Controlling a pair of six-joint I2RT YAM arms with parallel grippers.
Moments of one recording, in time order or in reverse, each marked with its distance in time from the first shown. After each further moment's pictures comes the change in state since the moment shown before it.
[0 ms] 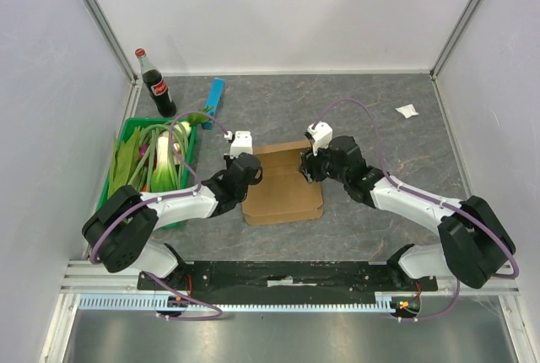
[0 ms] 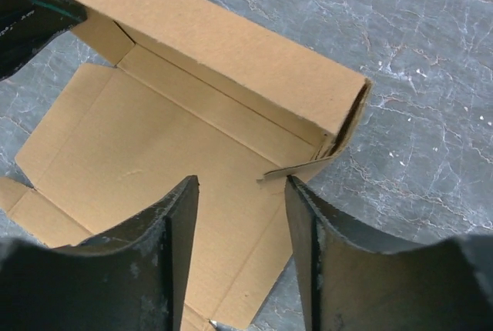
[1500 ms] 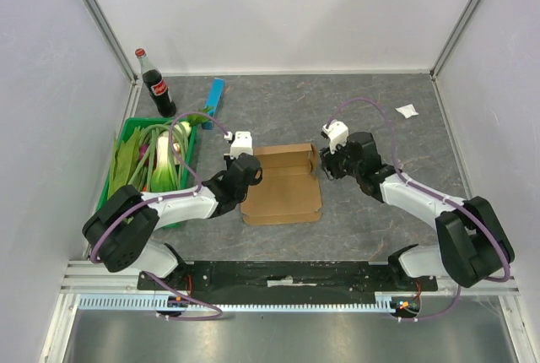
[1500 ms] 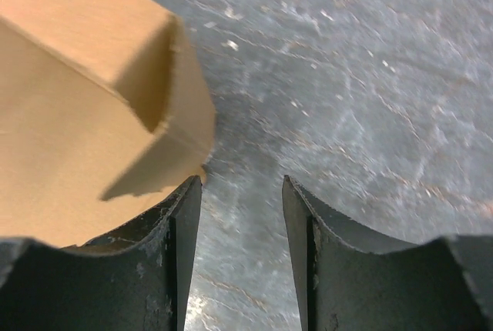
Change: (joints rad) left arm -0.001 0.004 -0.010 0.028 0.000 0.006; right arm -0.202 0.003 -0.031 -0.088 -0.022 -0.180
